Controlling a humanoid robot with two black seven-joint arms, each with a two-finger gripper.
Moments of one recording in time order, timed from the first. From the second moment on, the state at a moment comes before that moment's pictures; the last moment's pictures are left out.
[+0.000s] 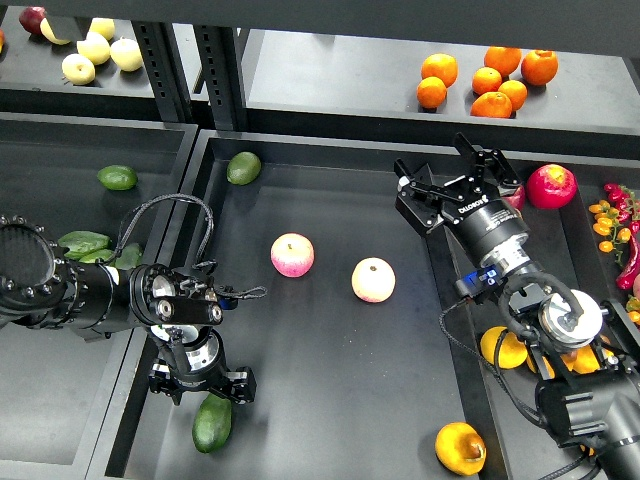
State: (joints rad) left arm -1.20 0.00 0.82 -0.87 0.18 -0.49 0.49; right arm 0.32 0.01 1.33 1.17 0.28 0.18 -0.28
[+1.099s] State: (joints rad) left arm -1.10 0.00 0.74 -0.80 0.15 -0.49 0.49; right arm 0.31 0.01 1.33 1.17 0.28 0.19 -0.28
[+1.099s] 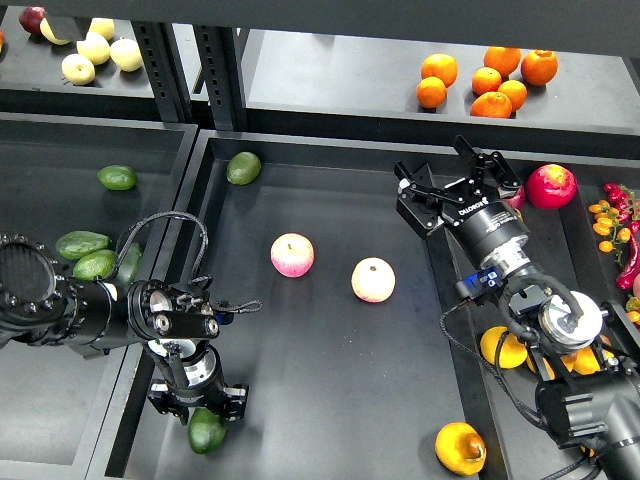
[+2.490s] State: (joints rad) left arm -1.35 0.47 0.38 -0.75 0.13 -0.49 0.49; right arm 0.17 -0.04 1.30 1.20 0.20 0.18 -0.28
